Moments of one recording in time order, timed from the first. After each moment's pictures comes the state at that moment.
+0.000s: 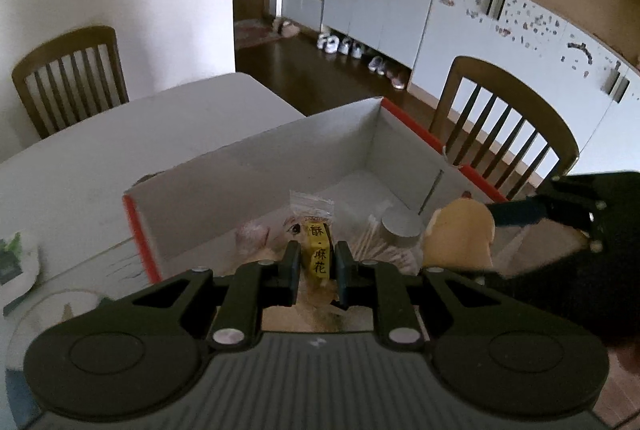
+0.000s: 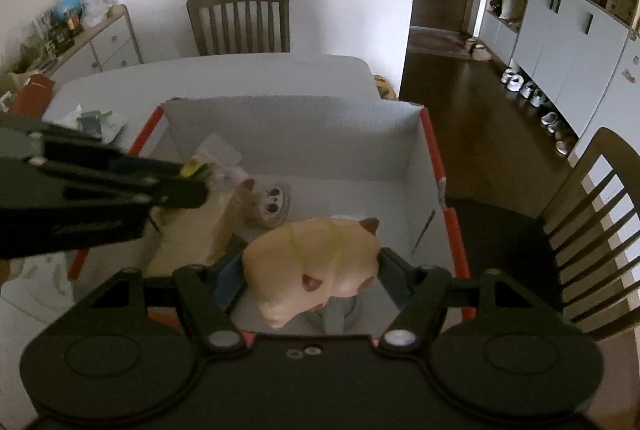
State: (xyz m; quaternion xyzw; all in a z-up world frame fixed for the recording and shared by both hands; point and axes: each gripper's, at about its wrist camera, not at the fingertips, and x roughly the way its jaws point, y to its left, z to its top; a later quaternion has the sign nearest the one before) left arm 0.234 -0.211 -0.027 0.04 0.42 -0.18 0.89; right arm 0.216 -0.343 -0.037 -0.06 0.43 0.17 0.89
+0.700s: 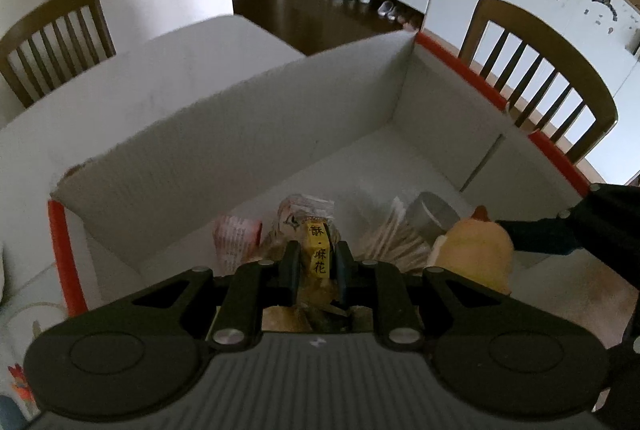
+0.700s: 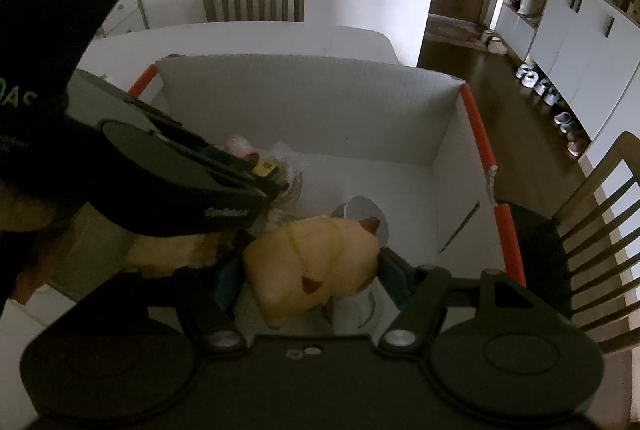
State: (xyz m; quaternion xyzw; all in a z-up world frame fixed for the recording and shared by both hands) left arm 0.287 -0.232 -0.090 0.07 0.49 -0.16 0.86; right arm 0.235 -0.324 -0.075 -0.09 0.45 0.19 0.87
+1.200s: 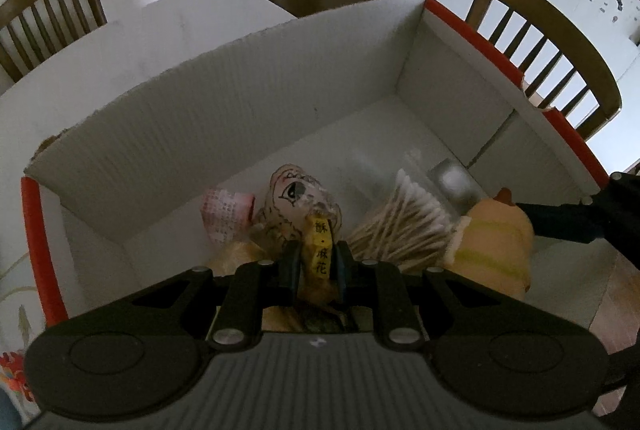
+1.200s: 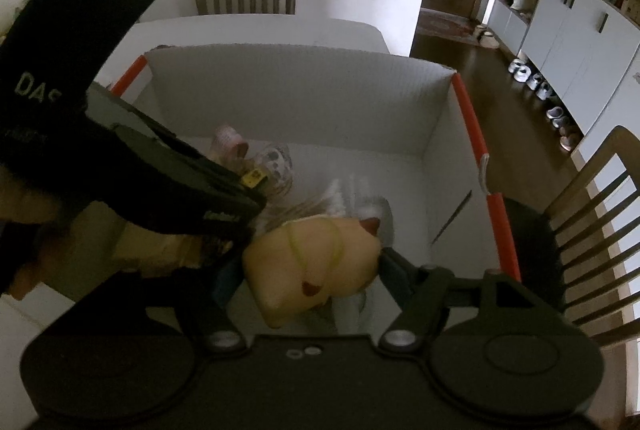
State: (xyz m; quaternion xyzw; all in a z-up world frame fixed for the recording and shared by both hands) left arm 0.292 -0.228 -0.102 0.06 0.52 -0.17 0.83; right arm 0.233 -0.325 -0.078 -0.10 0.45 0.18 0.87
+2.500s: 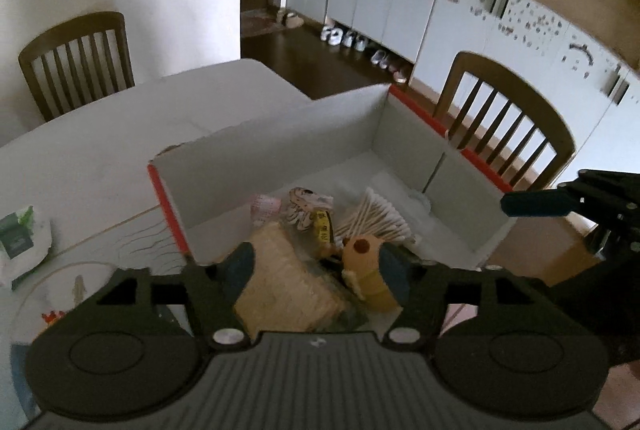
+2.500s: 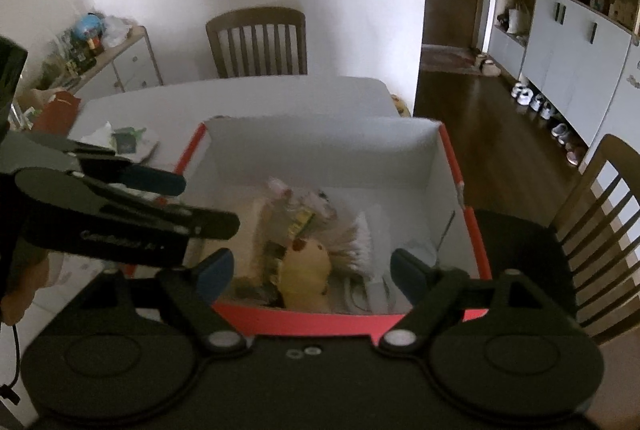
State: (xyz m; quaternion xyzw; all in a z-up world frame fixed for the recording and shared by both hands) left arm 0.203 -0.181 -0.018 0.02 0.42 -0.18 0.89; right arm 0.177 -0.337 -0.007 -0.04 0.40 0.20 0.90
